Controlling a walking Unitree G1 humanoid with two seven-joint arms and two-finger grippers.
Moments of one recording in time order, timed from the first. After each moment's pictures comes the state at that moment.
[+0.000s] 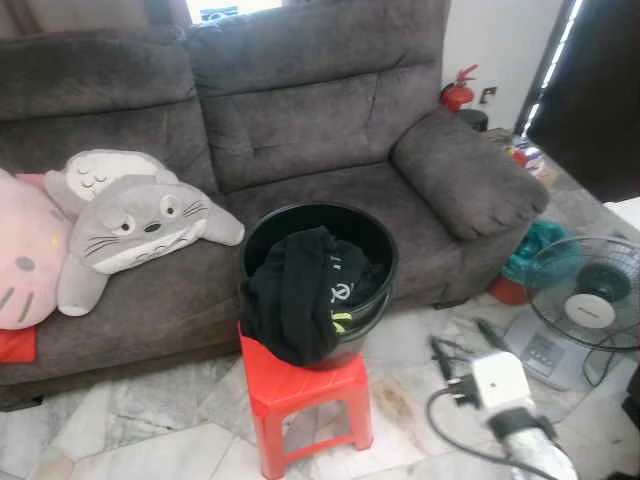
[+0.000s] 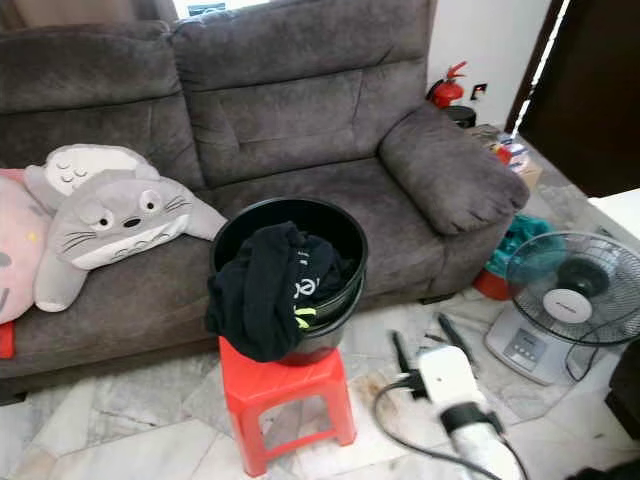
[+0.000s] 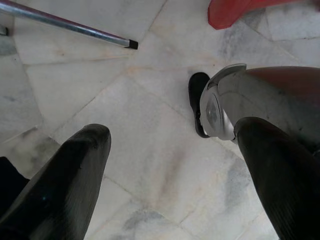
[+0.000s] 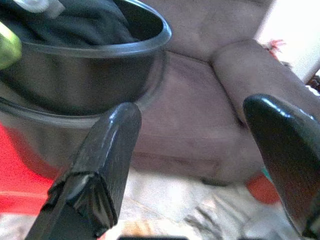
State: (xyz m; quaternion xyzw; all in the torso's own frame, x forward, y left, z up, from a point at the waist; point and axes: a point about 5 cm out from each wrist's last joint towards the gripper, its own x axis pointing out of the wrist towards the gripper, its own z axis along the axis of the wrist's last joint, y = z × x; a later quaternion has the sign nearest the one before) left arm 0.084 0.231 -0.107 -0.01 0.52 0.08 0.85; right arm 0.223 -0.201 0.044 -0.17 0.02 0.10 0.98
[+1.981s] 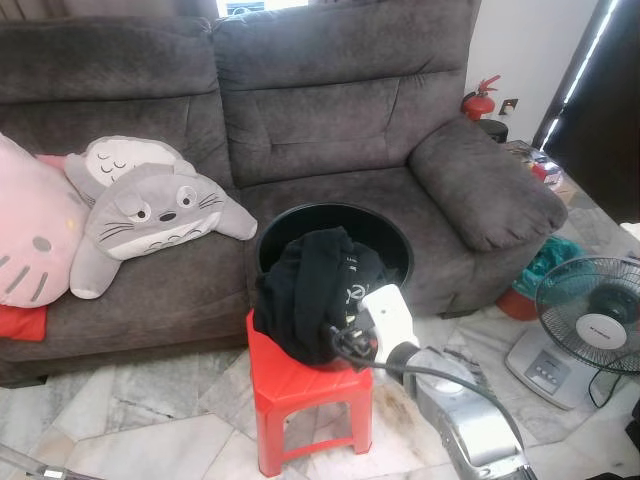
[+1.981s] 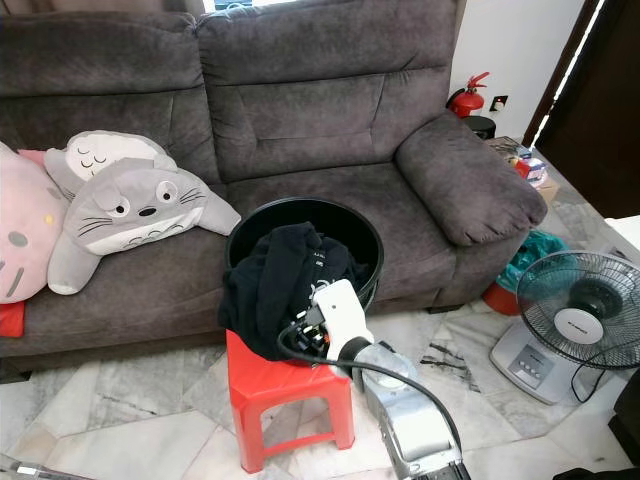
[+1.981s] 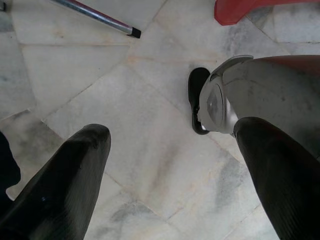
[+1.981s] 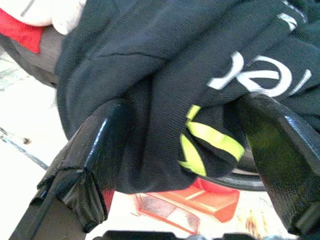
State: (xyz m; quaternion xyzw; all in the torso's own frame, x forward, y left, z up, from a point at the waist) left arm 0.082 0.231 -0.108 -0.01 0.52 0.10 0.85; right arm 0.276 -0.093 0.080 -0.05 0.19 0.28 0.94
